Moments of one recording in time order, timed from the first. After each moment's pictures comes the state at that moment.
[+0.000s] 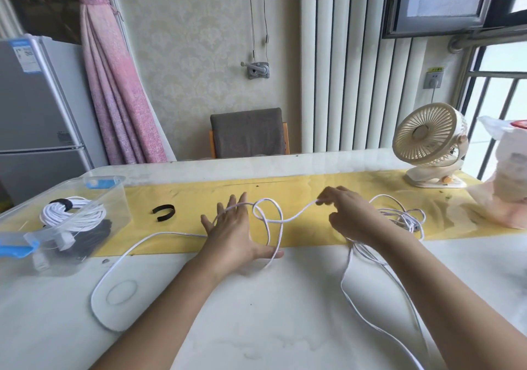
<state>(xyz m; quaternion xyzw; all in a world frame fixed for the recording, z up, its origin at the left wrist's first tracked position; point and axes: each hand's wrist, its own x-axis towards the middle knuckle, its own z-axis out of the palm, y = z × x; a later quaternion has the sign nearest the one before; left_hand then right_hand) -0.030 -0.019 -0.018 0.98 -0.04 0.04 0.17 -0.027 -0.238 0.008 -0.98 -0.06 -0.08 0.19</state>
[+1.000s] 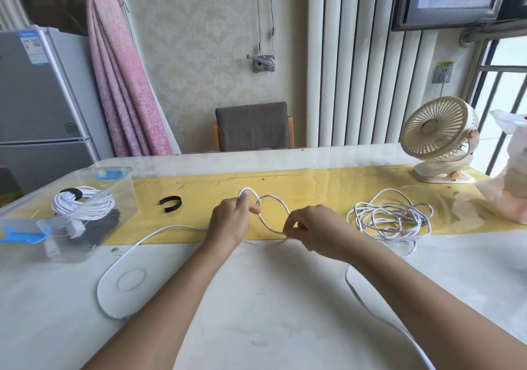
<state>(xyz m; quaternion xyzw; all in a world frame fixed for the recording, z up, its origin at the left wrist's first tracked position) -0.018 -0.013 -0.018 0.87 0.02 0.13 0.48 -0.042 -0.185 -0.009 -0.96 -0.20 -0.03 0.18</state>
